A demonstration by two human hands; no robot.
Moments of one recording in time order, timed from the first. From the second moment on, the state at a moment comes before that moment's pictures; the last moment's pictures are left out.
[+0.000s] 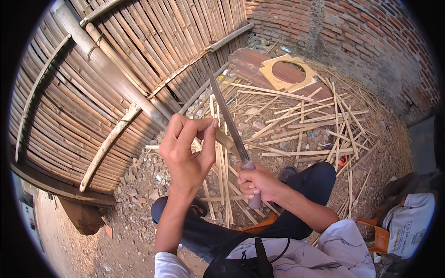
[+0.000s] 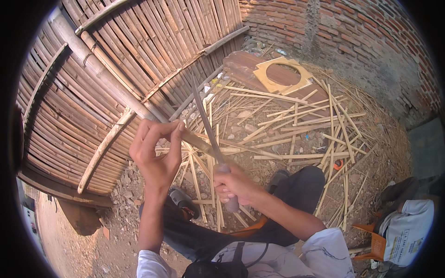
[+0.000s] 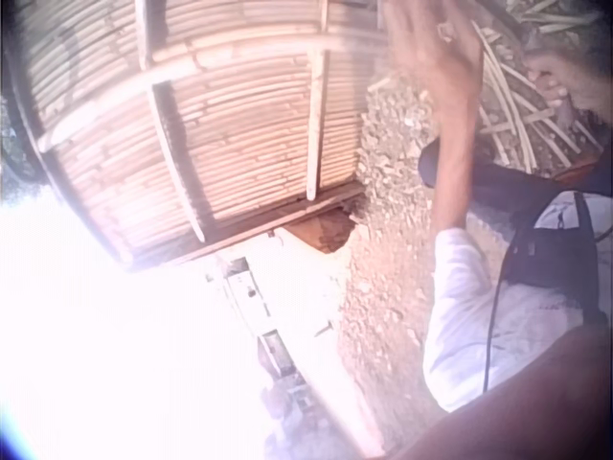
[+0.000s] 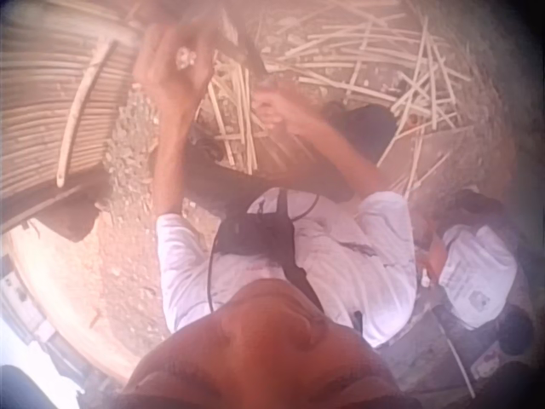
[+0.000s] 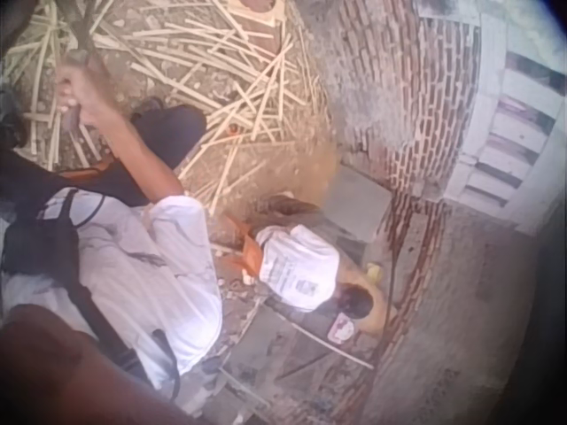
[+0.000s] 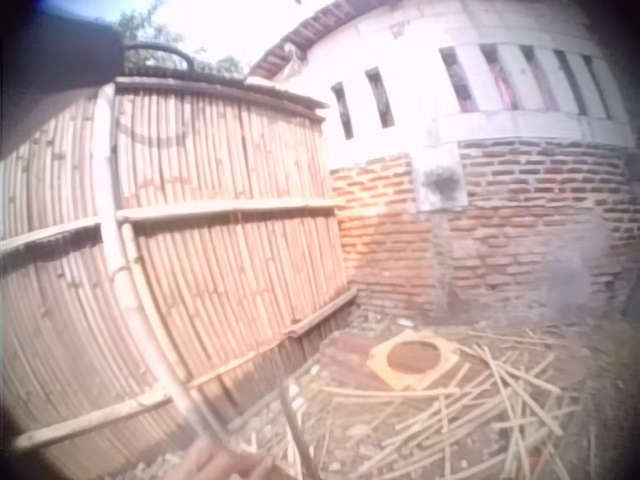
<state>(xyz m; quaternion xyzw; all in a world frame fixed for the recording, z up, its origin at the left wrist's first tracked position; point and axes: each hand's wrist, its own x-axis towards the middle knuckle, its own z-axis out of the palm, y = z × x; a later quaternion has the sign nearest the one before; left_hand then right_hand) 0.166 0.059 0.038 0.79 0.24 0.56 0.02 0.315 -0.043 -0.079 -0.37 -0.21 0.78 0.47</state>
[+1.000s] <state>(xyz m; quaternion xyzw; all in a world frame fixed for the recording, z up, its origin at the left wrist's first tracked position) 0.124 0.094 -0.039 0.53 0.16 0.58 0.61 0.341 -0.095 -0.322 -0.70 -0.26 0.48 0.47</state>
